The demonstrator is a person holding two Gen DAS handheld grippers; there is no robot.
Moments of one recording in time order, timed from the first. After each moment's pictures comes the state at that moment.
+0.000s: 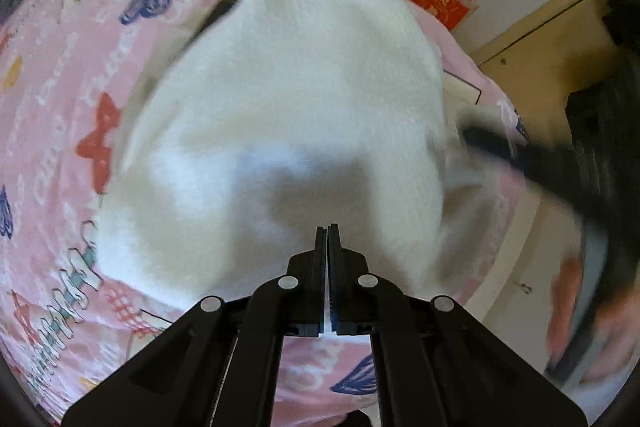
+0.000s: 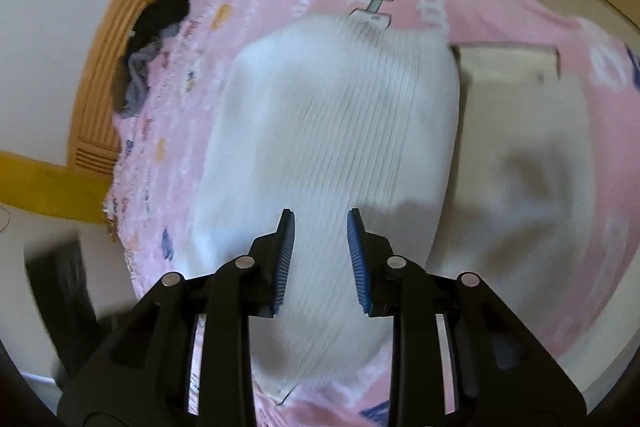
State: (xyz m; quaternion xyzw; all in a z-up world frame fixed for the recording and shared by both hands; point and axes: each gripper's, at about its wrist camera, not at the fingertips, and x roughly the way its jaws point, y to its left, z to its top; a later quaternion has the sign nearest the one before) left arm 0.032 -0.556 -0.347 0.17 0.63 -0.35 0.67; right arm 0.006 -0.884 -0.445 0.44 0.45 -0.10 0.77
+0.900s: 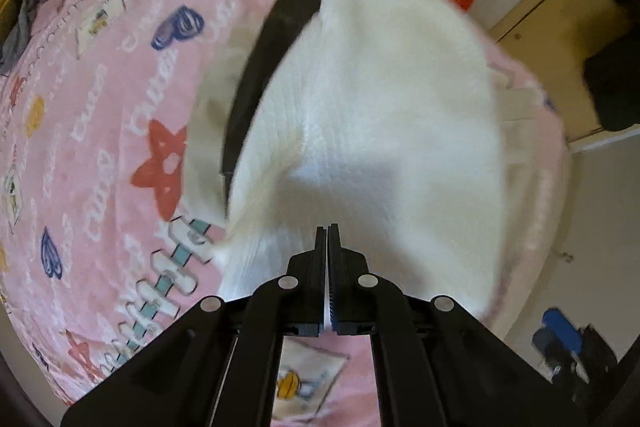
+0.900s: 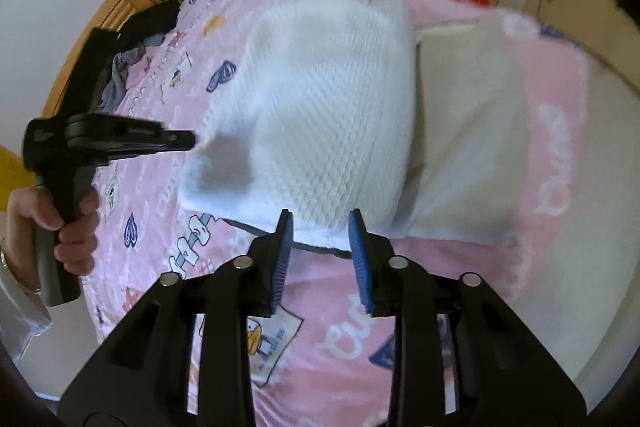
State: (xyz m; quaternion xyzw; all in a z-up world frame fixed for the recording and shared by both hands) left arm 0.071 -0.514 -0.317 0.25 0.60 -0.36 0.67; right arm -0.090 -0.747 -0.397 0.36 0.41 -0.22 0.81
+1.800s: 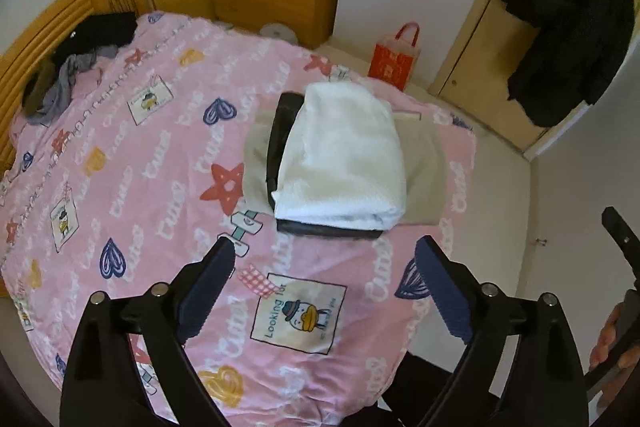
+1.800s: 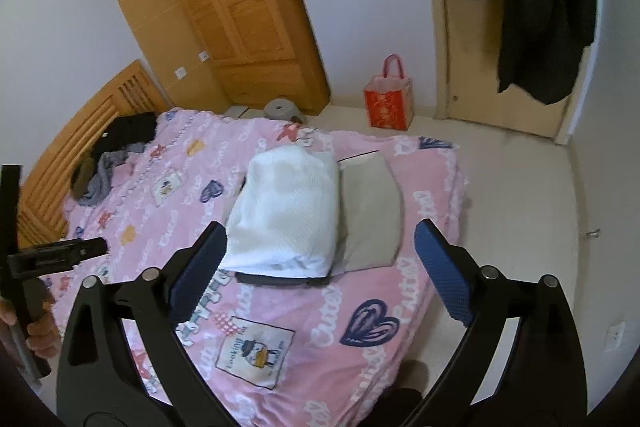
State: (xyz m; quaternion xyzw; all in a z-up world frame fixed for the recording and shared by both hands) left arm -0.031 -0.331 -0.075 0.21 0.47 -0.45 0.73; right arm -0.250 -0.634 -0.165 0.28 0.26 -0.39 0.84
